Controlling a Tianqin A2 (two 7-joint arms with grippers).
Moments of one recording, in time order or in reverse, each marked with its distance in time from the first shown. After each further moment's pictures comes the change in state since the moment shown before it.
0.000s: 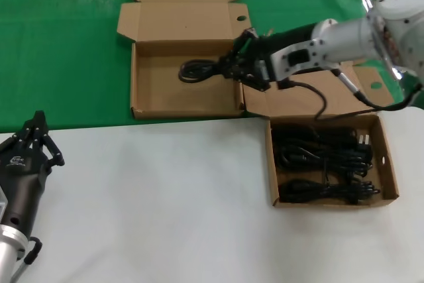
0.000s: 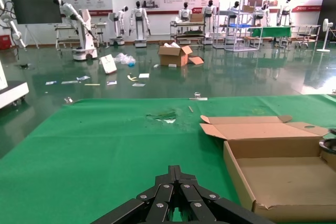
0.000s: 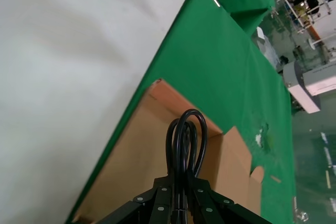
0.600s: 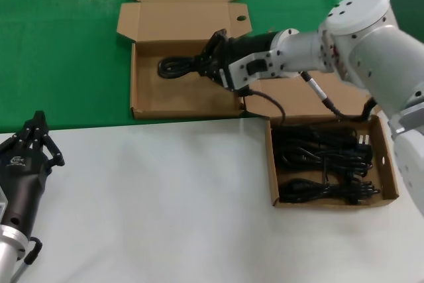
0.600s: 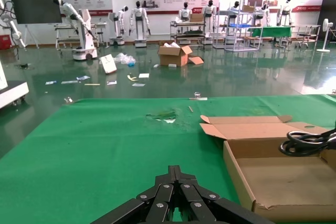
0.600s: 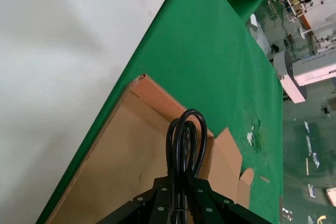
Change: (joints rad) left arm 0.000 0.000 0.000 0.000 0.000 0.000 0.000; right arm 0.032 -0.159 0.052 -0.186 0.013 0.226 -0.142
